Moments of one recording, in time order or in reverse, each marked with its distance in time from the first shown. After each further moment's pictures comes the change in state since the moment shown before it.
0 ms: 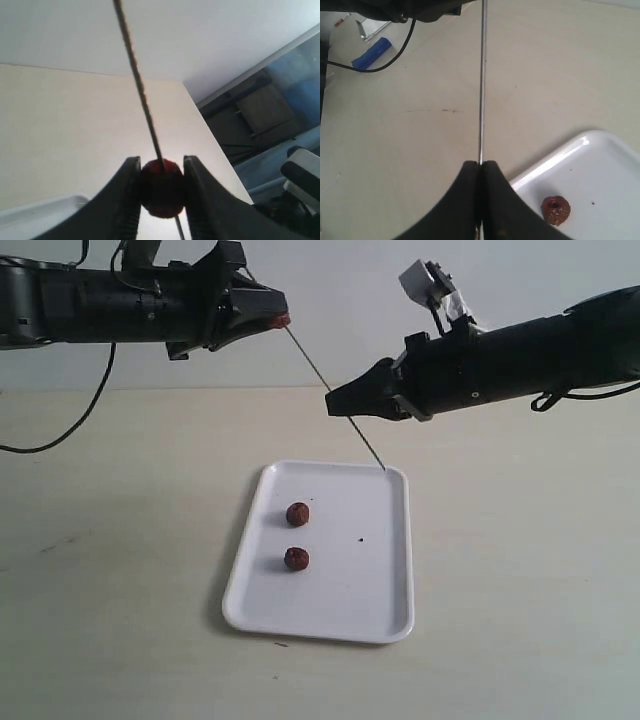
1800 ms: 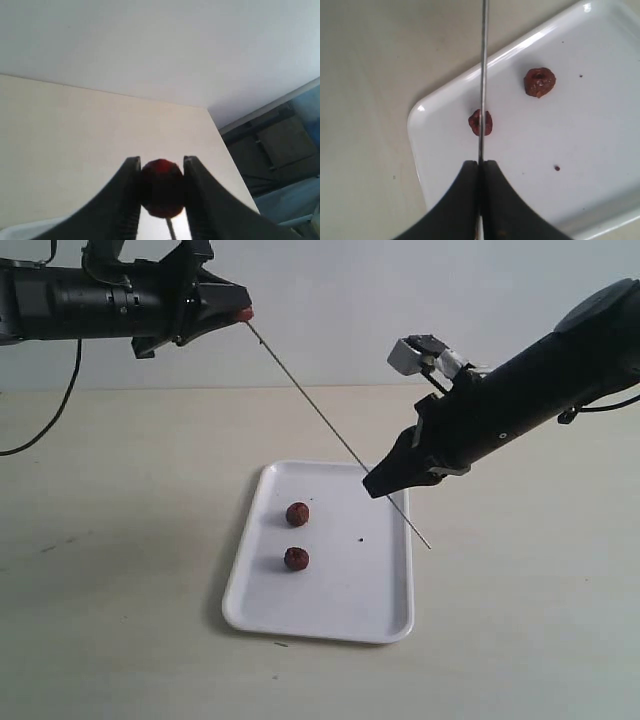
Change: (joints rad) left arm 0.063 0.000 0.001 -0.014 -0.070 -0.032; right arm 0.000 0.000 0.000 -0.478 0.013 0.209
